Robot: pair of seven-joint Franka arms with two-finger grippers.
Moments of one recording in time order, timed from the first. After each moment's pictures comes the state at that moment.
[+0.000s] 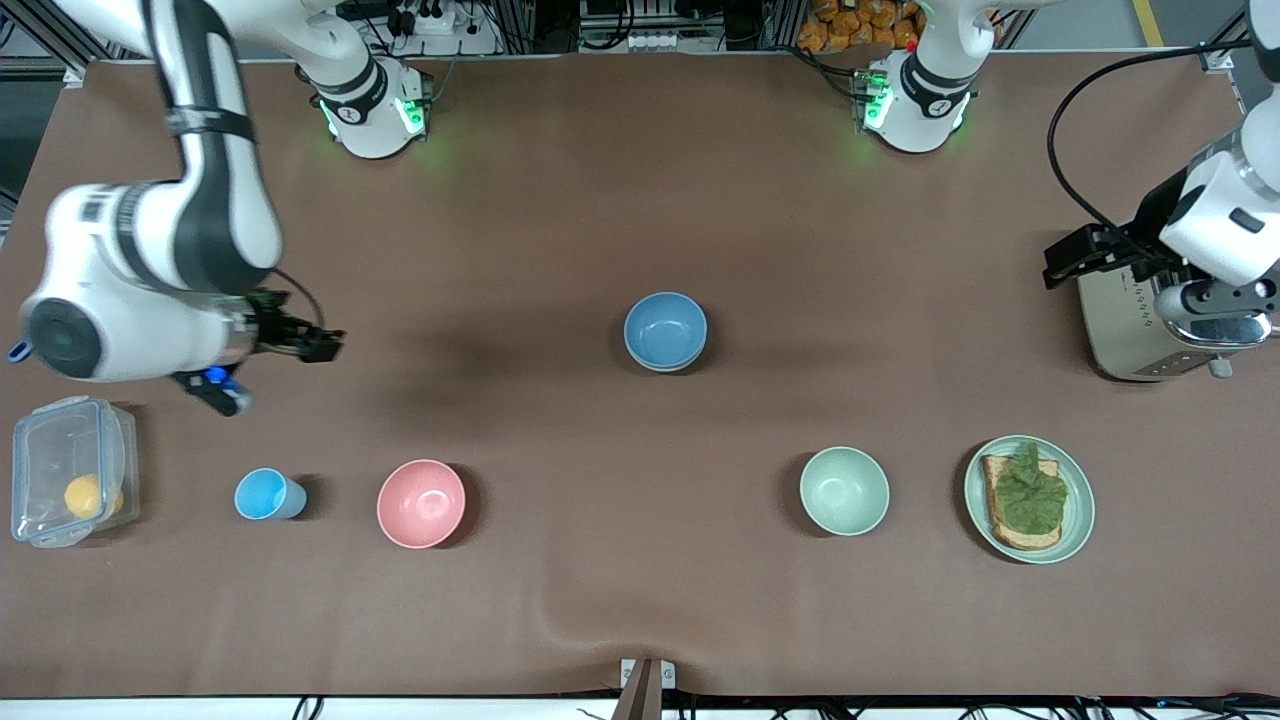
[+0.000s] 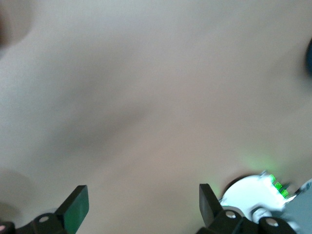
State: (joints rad) left arm -0.02 0.07 -0.10 -1.48 0.00 1.51 -0.20; right arm 0.49 0.32 -0.51 -1.68 0.21 1.52 0.52
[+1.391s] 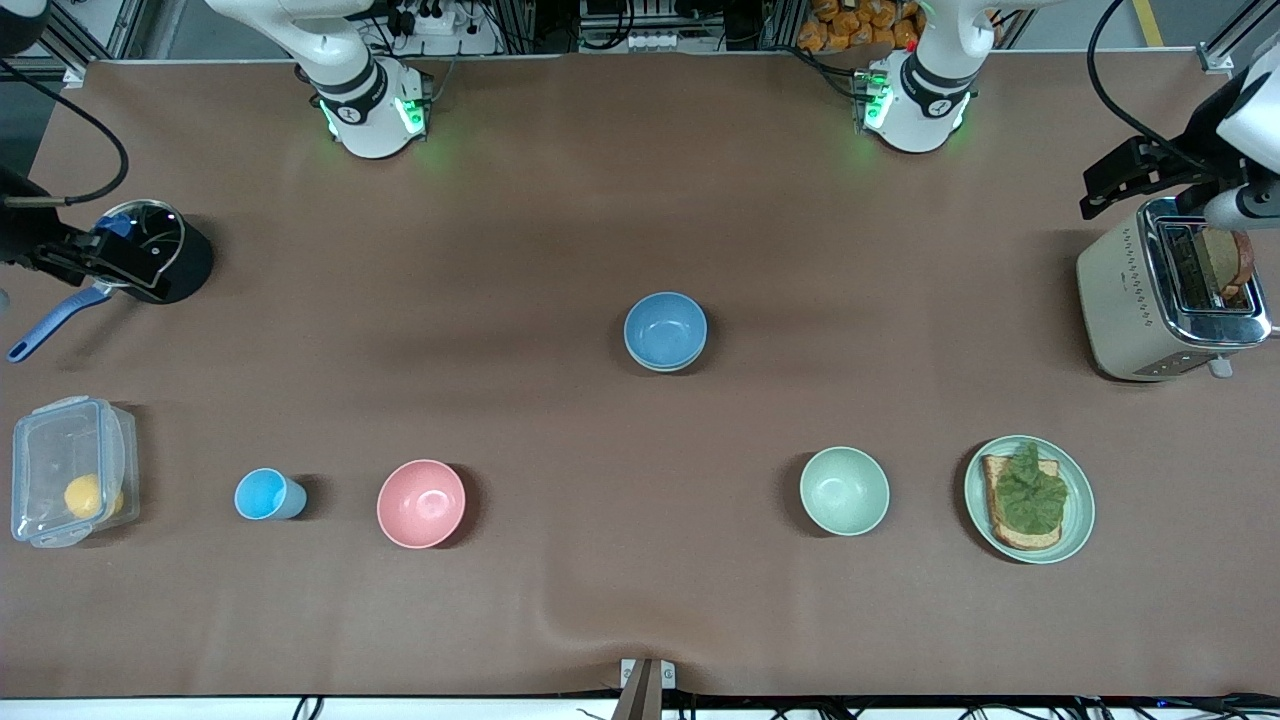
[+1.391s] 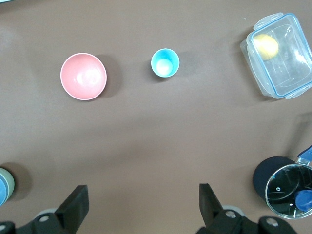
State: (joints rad) left arm -0.02 -0.05 -0.08 -1.51 0.00 1.41 -0.13; right arm 0.04 0.06 -0.04 -1.47 0.01 1.53 0.19
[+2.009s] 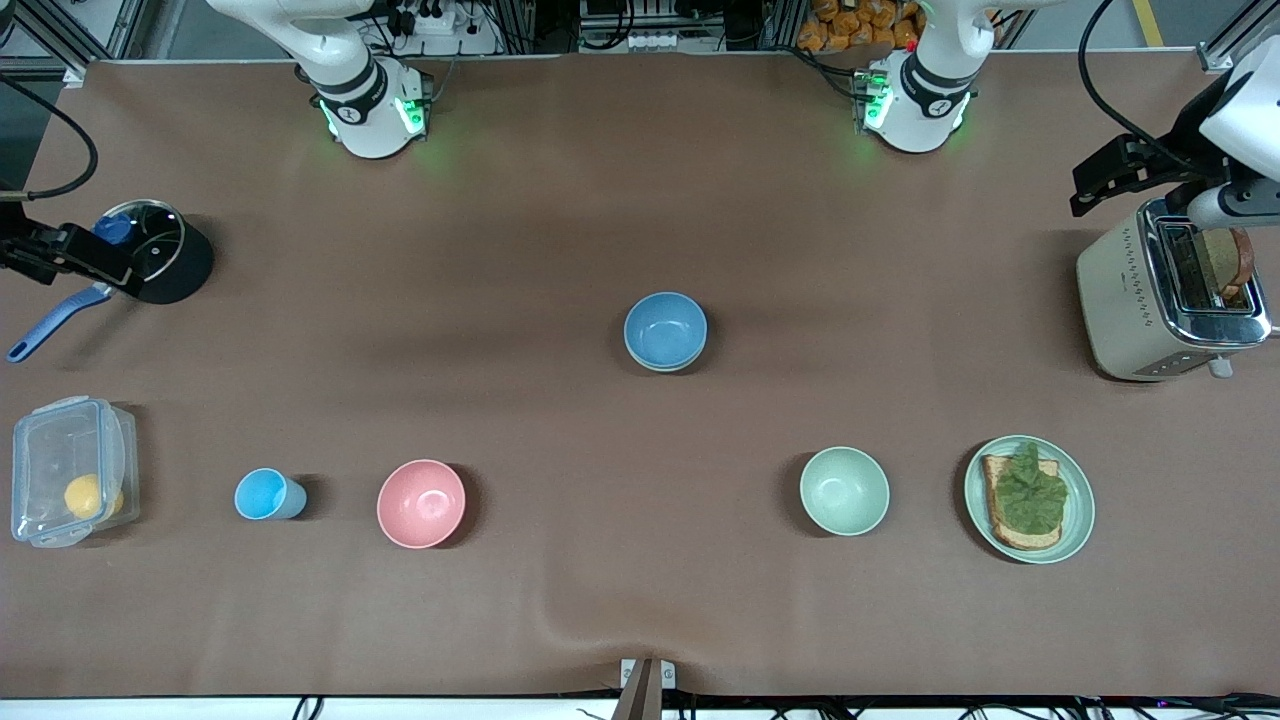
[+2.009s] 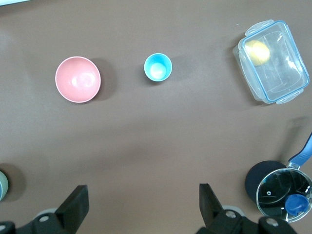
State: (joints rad) left arm -0.03 -0.05 -0.08 -1.52 0.00 1.41 -0.13; right arm 0.01 0.05 -0.05 -1.47 0.01 1.54 0.13
